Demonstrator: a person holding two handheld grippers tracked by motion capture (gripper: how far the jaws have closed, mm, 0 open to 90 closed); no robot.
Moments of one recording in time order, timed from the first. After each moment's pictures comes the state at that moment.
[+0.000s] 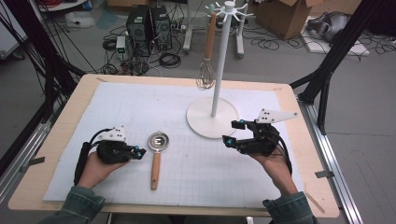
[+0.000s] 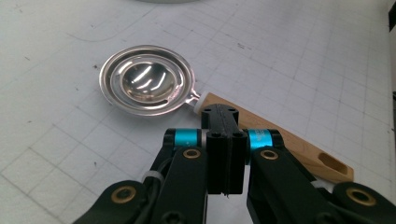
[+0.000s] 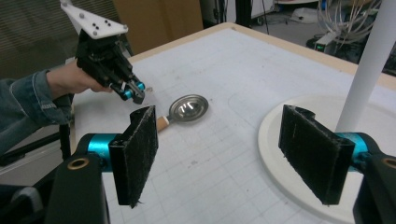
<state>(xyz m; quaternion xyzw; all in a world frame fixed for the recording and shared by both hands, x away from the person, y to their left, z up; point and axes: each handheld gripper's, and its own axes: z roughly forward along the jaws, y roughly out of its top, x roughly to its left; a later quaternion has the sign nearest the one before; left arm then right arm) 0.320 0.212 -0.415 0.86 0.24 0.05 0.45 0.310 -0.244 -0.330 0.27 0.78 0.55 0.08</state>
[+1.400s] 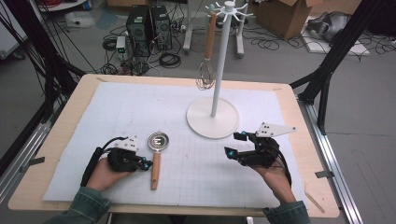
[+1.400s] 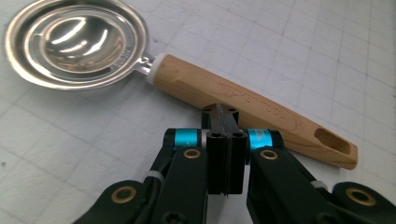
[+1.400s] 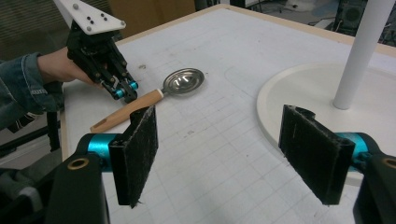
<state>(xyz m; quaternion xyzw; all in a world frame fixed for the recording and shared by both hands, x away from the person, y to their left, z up) 0.311 0.189 -0.439 0.89 0.21 0.00 0.40 0.295 -0.252 -0.364 0.28 0.79 0.54 0.08</state>
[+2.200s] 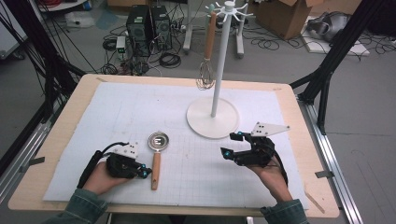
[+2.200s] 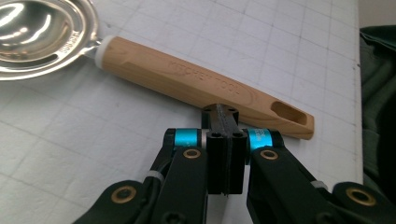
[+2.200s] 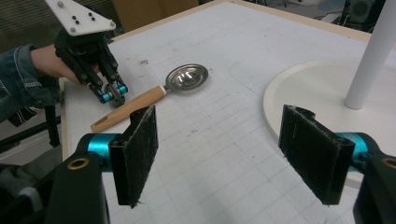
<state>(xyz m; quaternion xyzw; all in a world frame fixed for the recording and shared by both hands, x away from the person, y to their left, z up) 0.297 0.189 -0.438 0.90 0.17 -0.02 0.39 0.298 -0.243 -0.366 0.28 0.79 0.53 0.08</state>
